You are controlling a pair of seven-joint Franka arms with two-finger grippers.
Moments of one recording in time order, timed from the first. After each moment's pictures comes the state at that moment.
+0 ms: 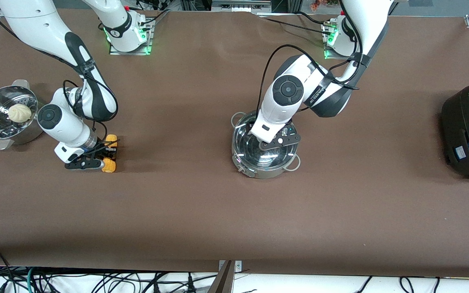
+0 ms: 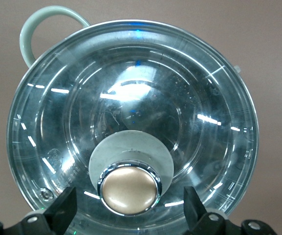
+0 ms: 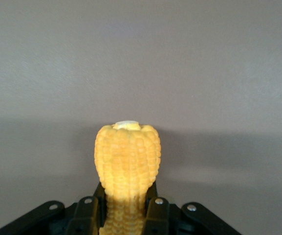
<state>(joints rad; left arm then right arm) -0.33 0.52 -0.35 -1.59 0.04 2.01 -0.92 0.11 0.45 -0.06 -2.11 0.06 2.65 -0.08</state>
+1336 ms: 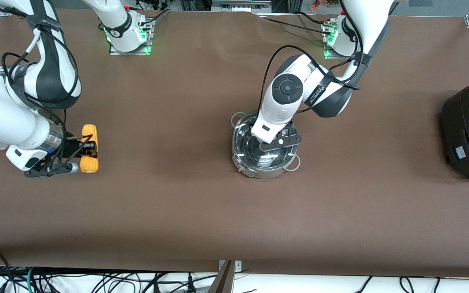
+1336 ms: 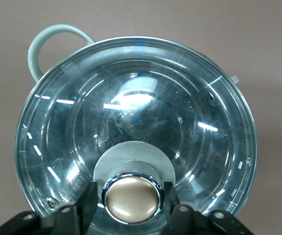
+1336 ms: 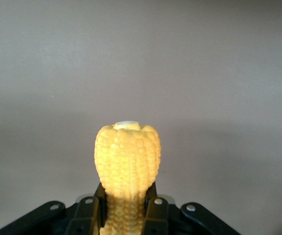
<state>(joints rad) -0.33 0.52 -0.35 -1.58 0.08 2.02 -0.92 0.13 0.35 -0.04 -1.64 0.06 1.97 -0.06</state>
